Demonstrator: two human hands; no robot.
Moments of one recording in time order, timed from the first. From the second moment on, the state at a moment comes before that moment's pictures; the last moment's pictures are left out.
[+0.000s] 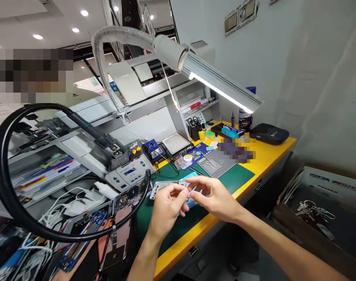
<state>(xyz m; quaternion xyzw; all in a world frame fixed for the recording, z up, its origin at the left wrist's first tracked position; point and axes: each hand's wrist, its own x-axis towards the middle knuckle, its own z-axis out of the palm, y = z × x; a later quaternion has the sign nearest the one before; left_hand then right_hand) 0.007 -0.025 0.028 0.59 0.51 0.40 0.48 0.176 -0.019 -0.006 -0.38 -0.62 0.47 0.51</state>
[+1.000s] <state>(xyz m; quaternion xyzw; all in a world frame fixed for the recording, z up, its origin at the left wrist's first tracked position) -0.067 0.053 0.036 0.88 0.47 -0.10 0.05 0.211 -0.015 -0.021 -0.40 -0.43 0.65 0.49</state>
